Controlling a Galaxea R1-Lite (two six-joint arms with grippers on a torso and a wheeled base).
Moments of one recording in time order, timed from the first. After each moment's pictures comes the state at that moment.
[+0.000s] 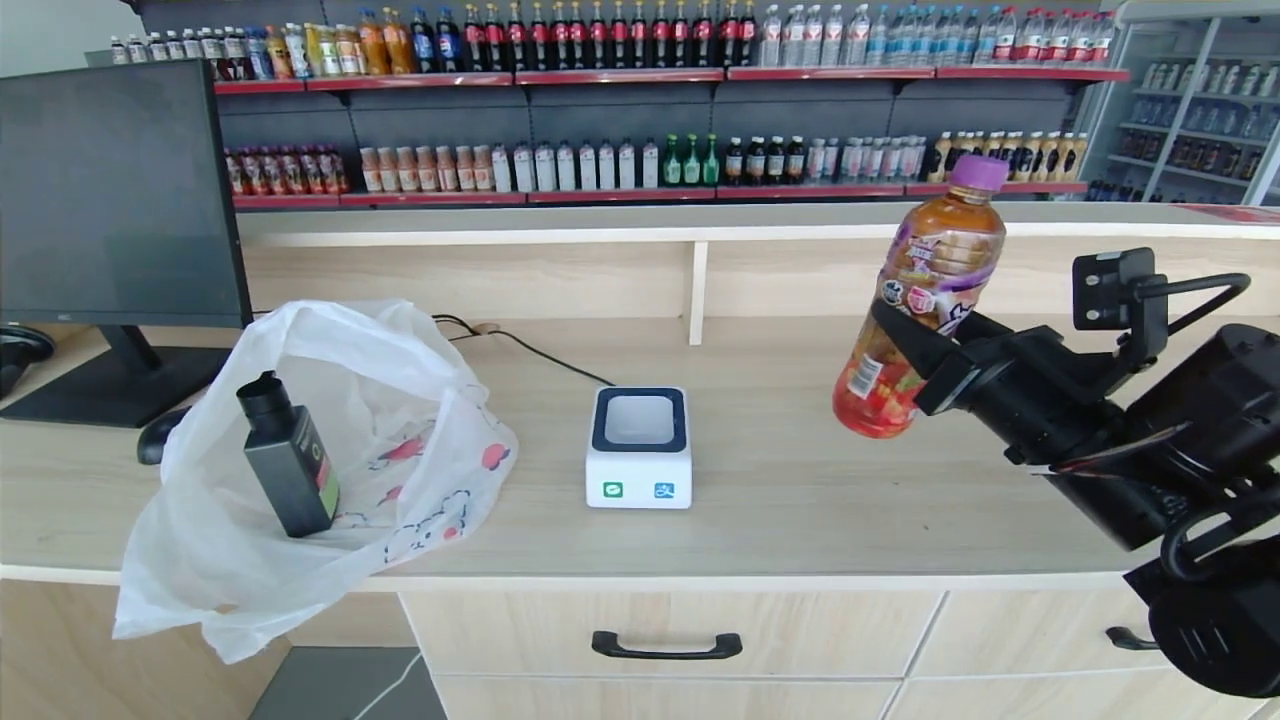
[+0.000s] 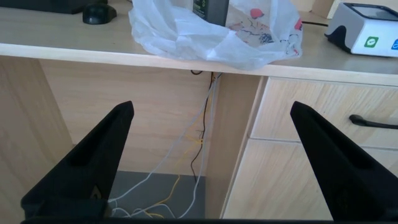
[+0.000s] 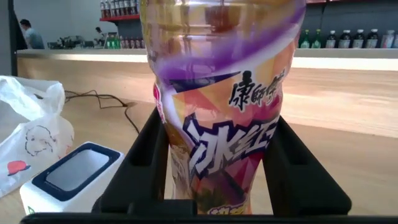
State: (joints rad) left arm 0.00 0.00 0.00 0.00 0.00 -0.01; right arm 0.33 1.78 -0.55 -1.57 0.12 0.06
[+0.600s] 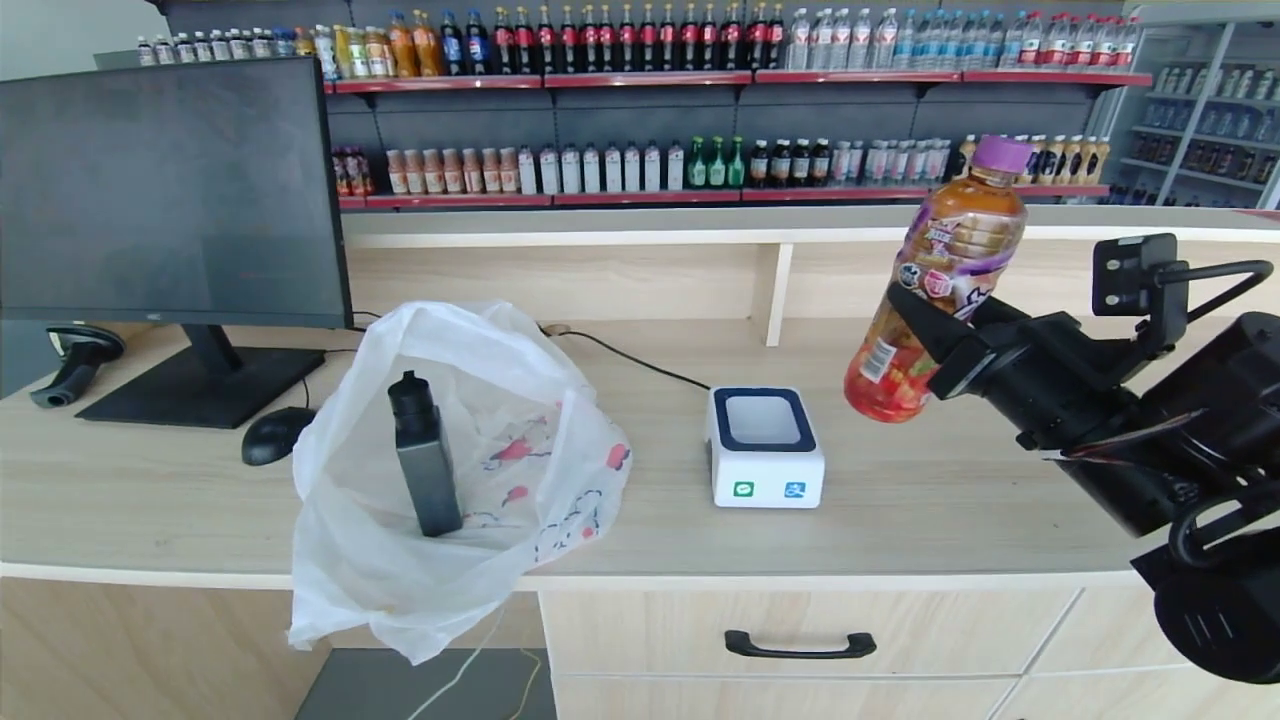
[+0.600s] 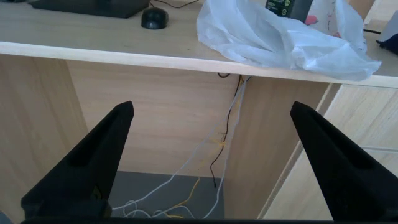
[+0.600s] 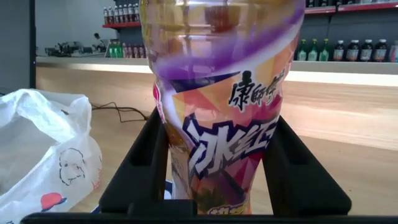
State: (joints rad) left arm 0.00 0.00 0.00 0.00 0.00 -0.01; right arm 0.29 1.78 -0.57 -1.57 0.13 0.06
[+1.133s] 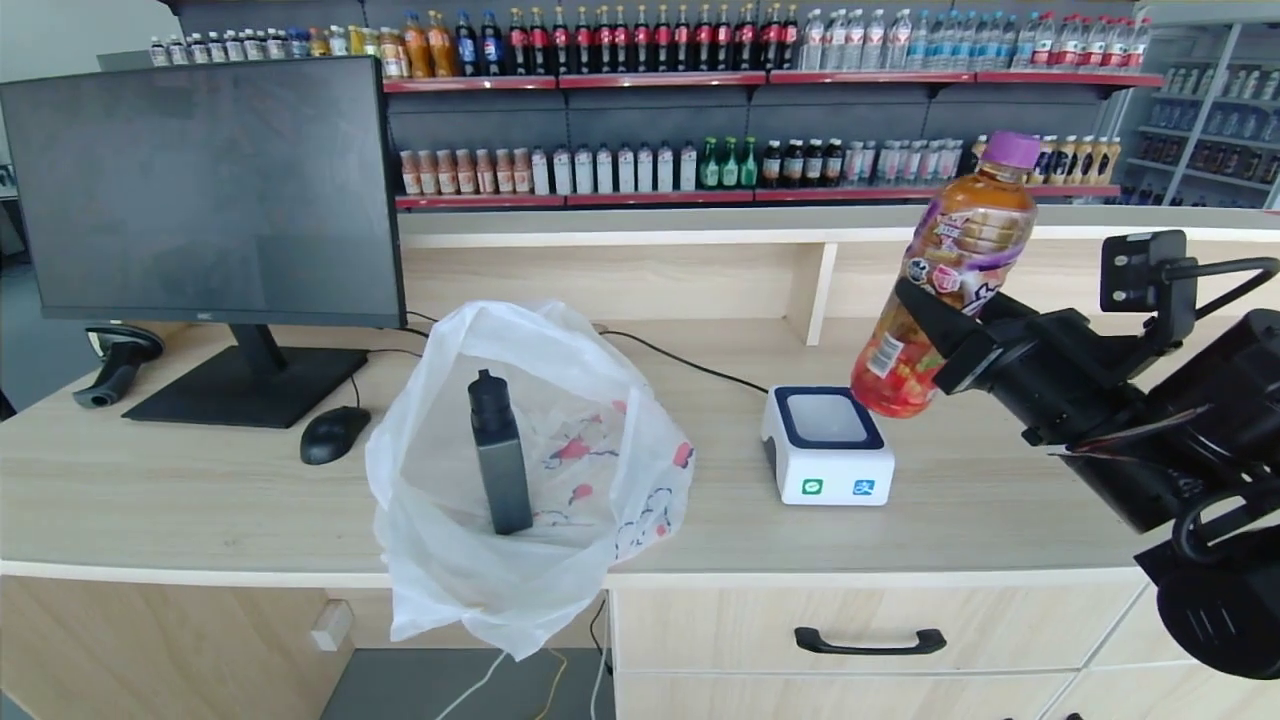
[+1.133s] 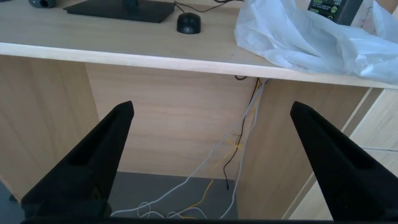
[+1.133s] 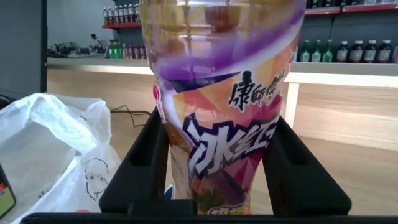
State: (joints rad) left arm 0.00 0.00 0.00 0.00 0.00 -0.01; right arm 0.29 1.78 -0.57 -1.57 0.12 0.06
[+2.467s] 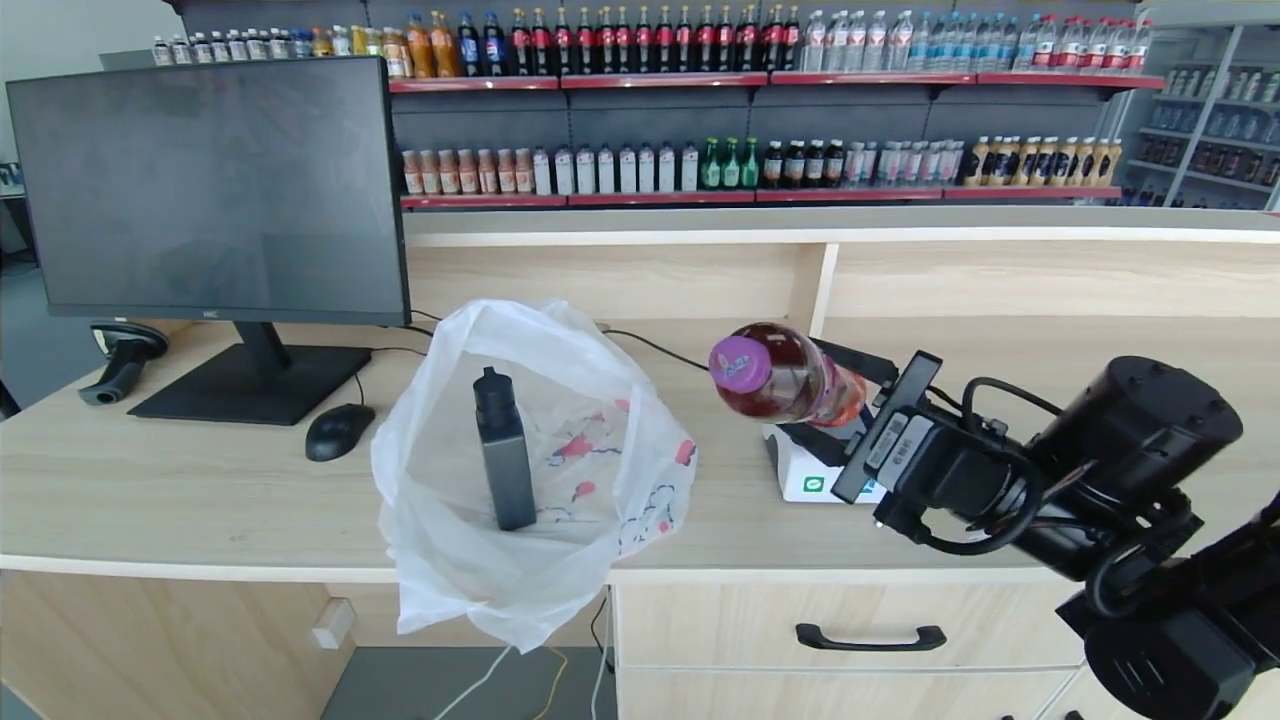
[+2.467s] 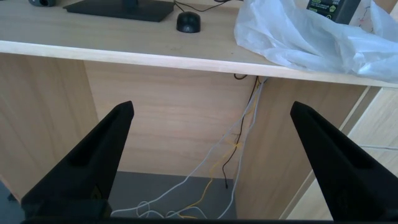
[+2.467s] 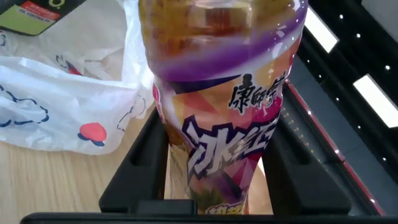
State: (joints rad) left arm 0.00 0.00 0.00 0.00 0.00 -0.01; right arm 0.45 1.87 -0.55 -1.57 0.43 -0.99
